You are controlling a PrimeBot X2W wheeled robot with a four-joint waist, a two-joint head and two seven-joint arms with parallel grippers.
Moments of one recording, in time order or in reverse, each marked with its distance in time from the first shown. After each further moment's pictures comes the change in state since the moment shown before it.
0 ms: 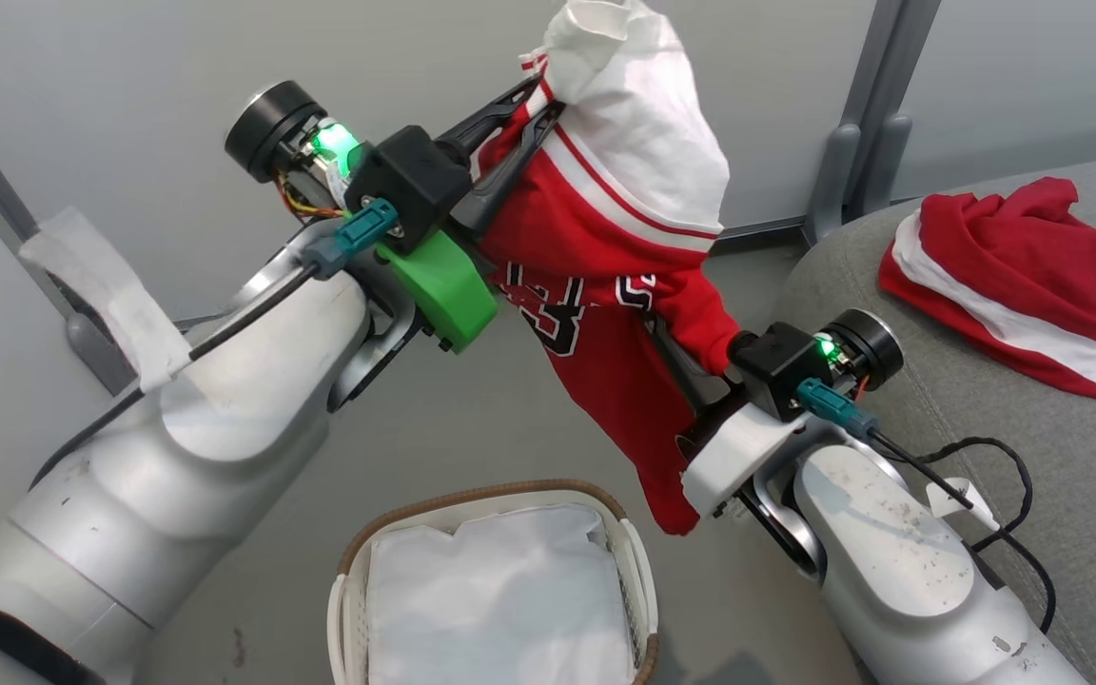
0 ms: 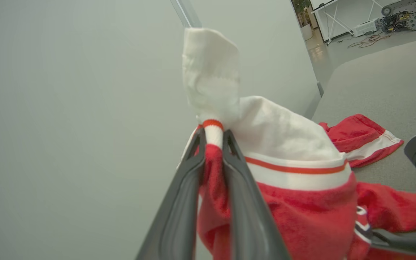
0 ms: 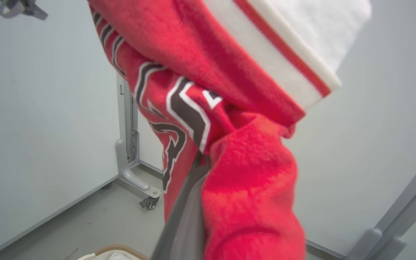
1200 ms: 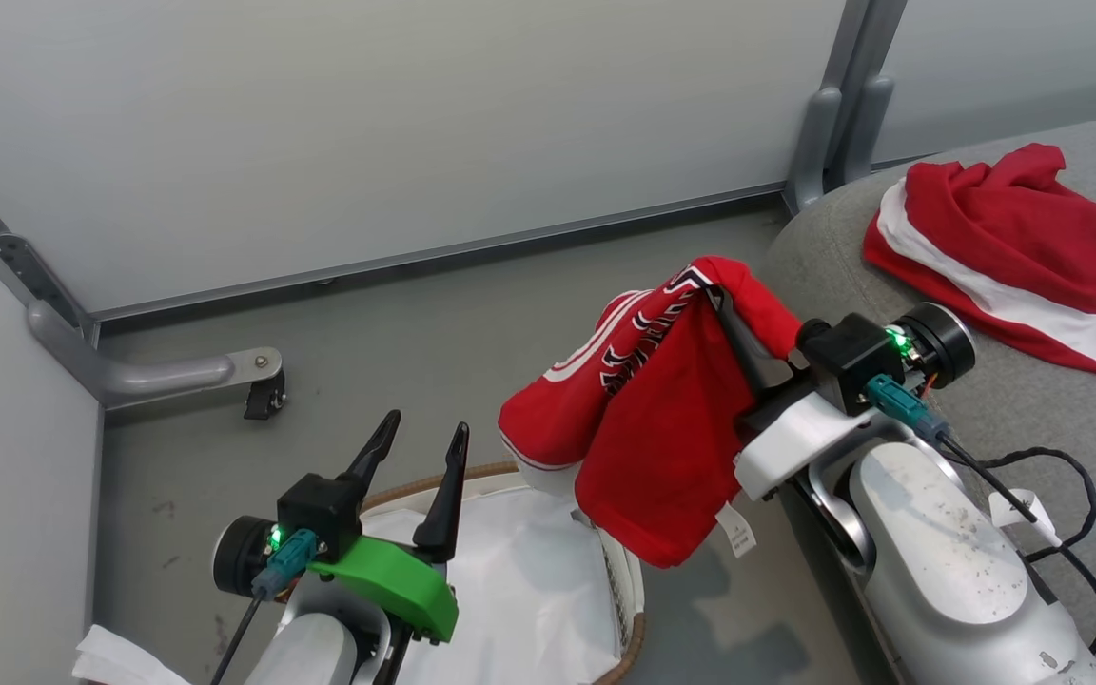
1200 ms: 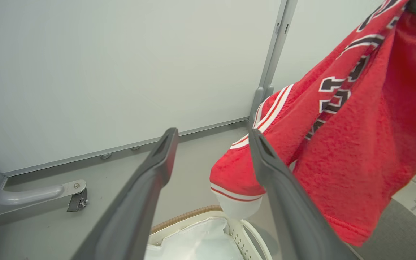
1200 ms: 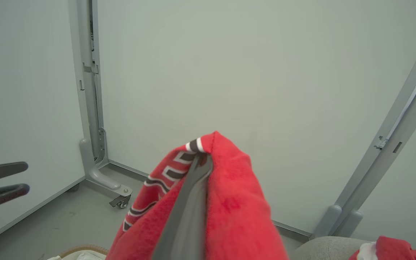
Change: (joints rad) left arm 0.796 -0.196 0.574 -0.044 0.169 0.005 -0.002; right arm 0.060 -0.025 -0.129 -0.085 -0.060 0.000 0.000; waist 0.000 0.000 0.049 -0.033
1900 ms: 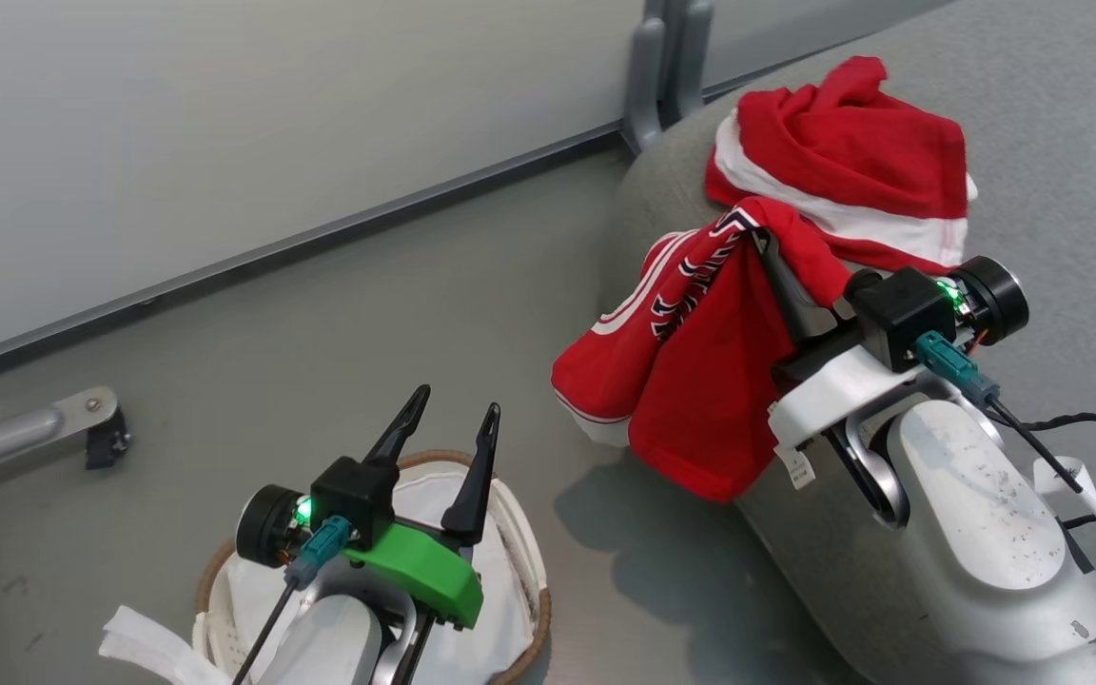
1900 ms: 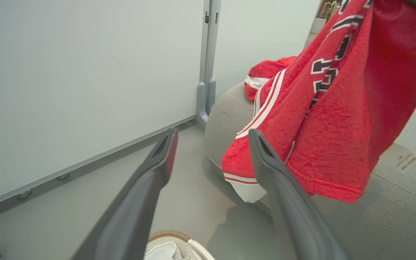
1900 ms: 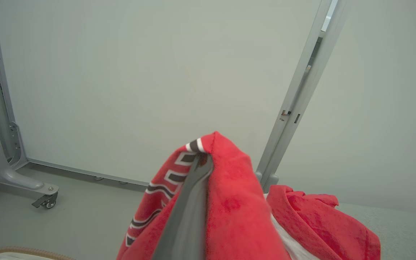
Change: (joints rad) left arm -0.015 -0.044 0.021 -0.026 0.104 -0.030 0.000; right arm -0.043 -0.022 -0.072 -0.024 -0.026 0.000 0.000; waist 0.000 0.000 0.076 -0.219
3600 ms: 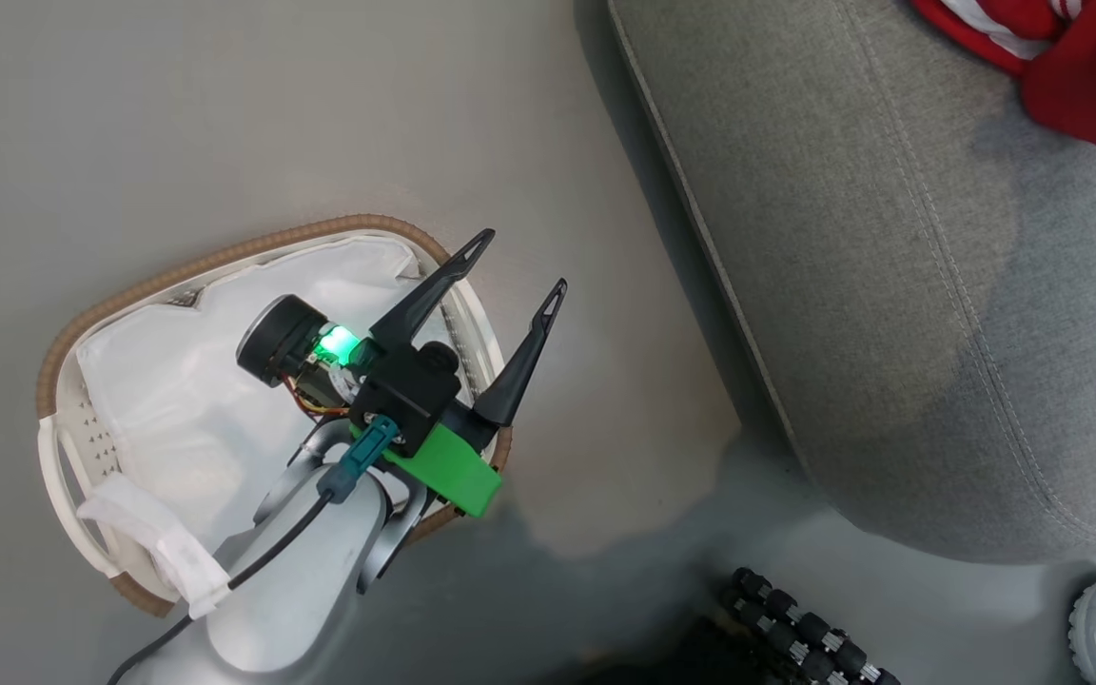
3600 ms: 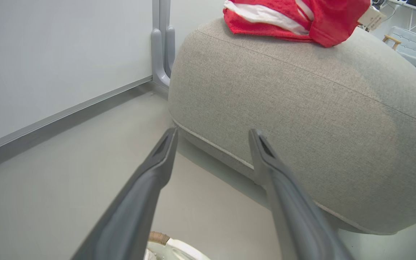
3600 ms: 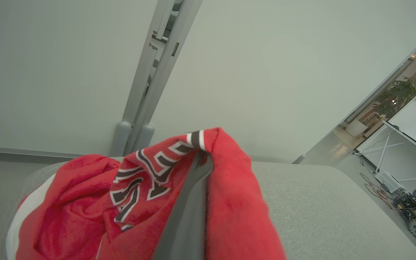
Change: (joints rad) left arm -0.284 0.143 -0.231 -0.129 0.085 -0.001 0.007; right arm -0.419 -0.259 -0.455 0.213 -0.038 0.000 0.000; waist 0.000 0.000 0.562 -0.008
